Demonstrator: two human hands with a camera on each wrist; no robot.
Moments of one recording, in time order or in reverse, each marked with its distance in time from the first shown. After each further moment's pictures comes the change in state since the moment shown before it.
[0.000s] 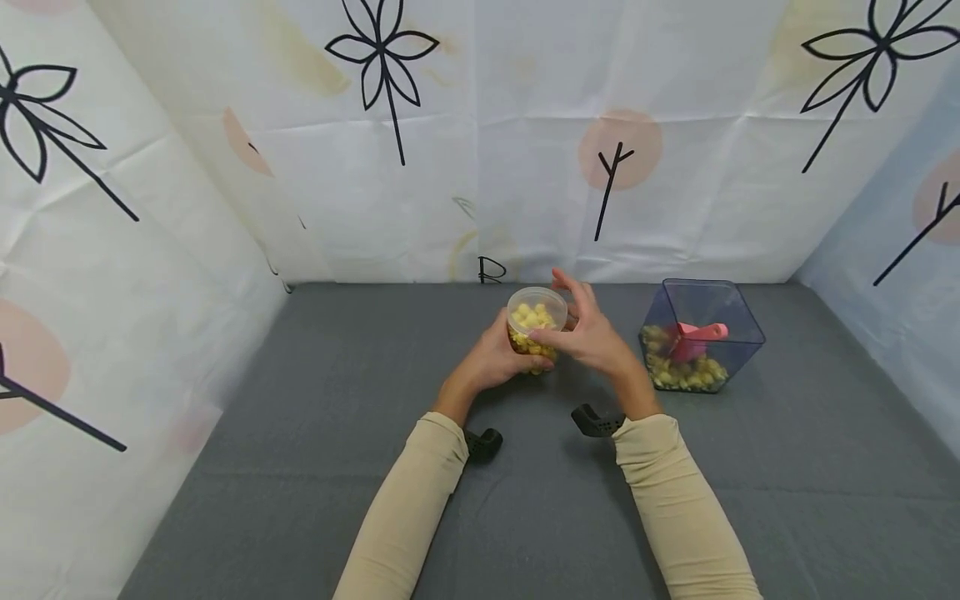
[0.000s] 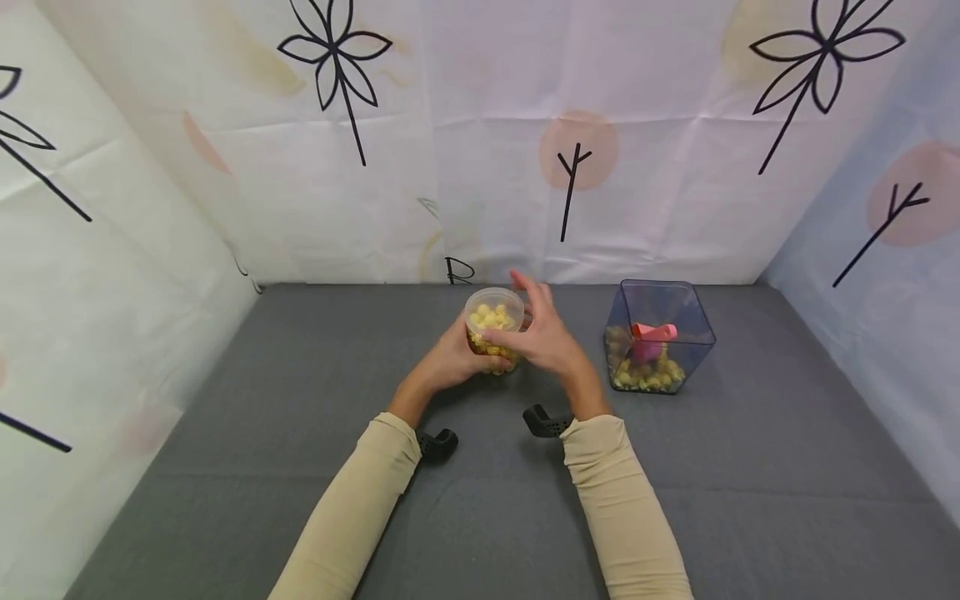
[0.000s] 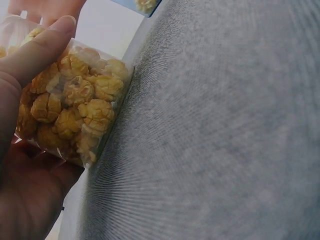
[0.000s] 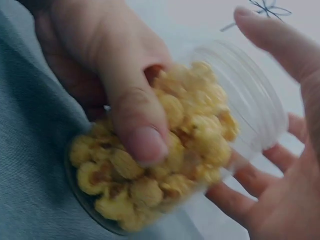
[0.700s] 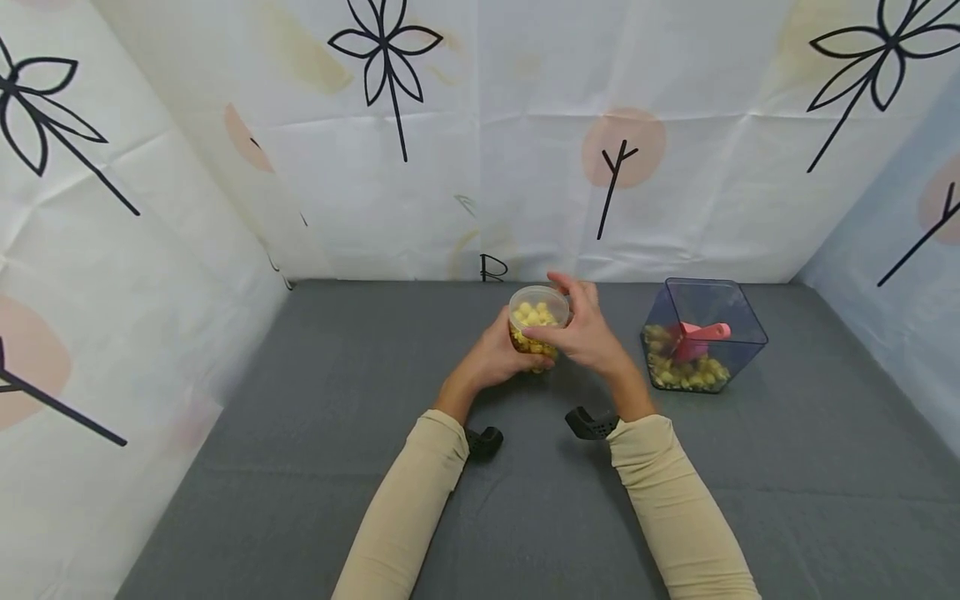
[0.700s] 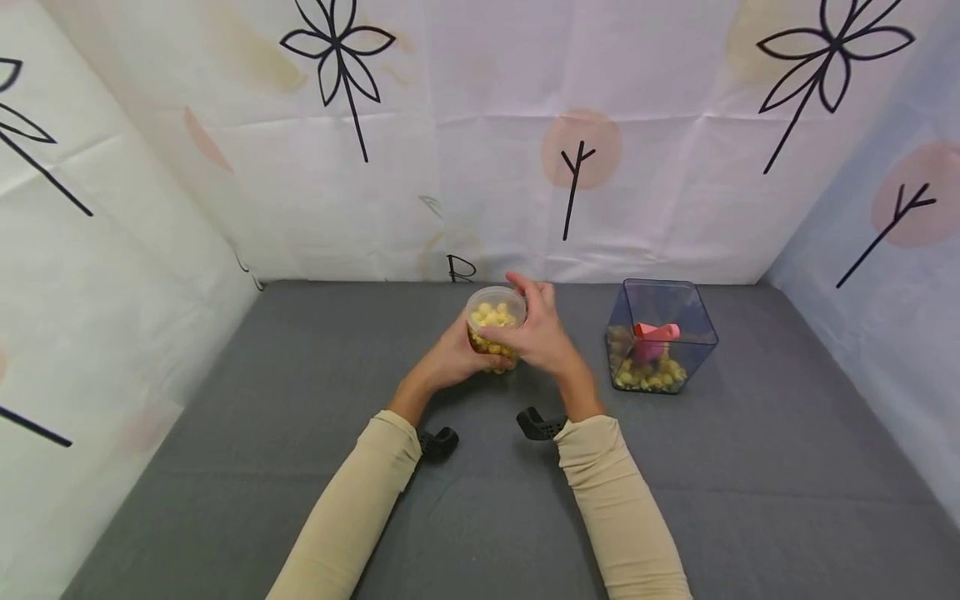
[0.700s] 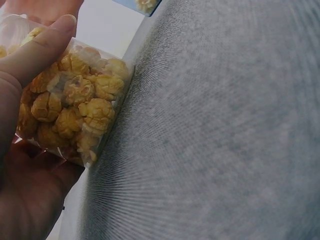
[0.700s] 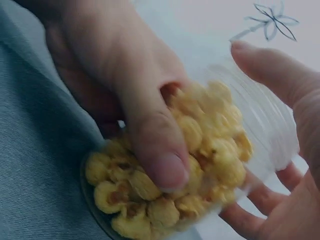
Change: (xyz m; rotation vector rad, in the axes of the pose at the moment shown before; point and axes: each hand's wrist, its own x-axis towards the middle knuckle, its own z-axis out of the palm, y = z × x) left_hand 0.000 0.001 0.000 -0.005 -0.007 0.001; right_hand 0.002 -0.002 0.006 -0.117 0.057 0.021
